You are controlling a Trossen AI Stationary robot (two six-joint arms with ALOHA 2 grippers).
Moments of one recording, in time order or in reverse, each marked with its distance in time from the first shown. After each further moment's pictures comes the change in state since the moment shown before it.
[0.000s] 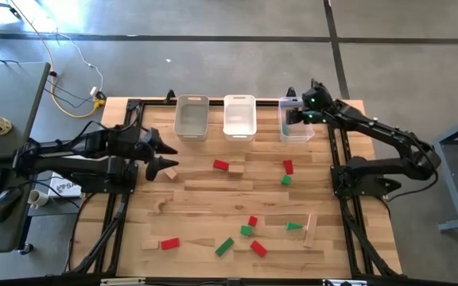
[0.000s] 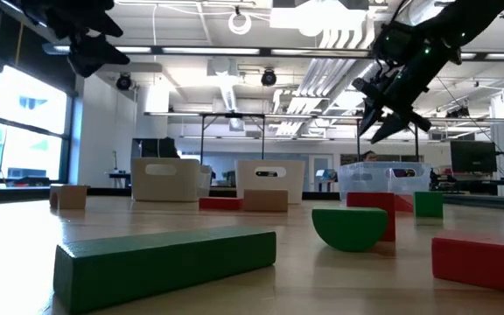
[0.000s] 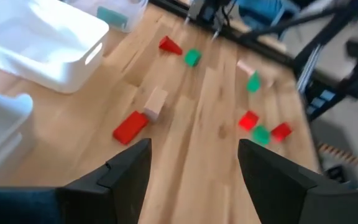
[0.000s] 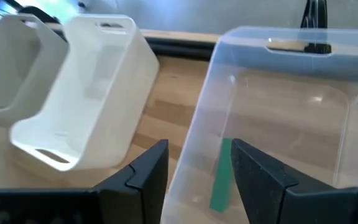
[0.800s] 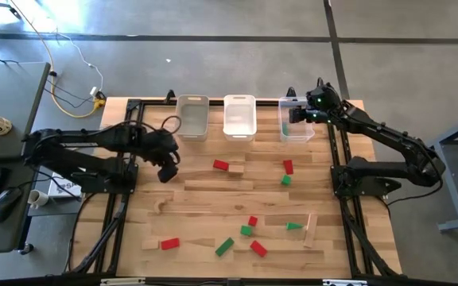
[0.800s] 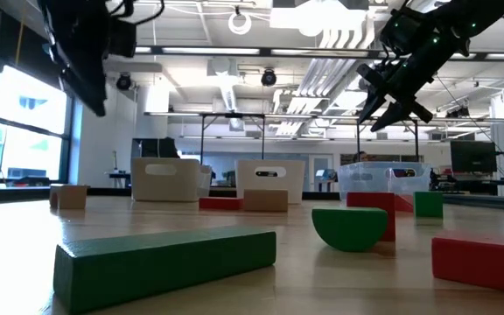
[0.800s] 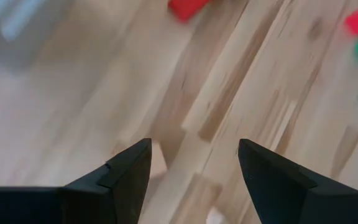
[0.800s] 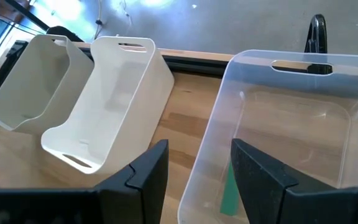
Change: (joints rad) left arm 0.000 0.408 0.196 -0.427 -0.031 -0.131; right arm 0.002 -0.074 0.000 -0.001 -0.005 0.000
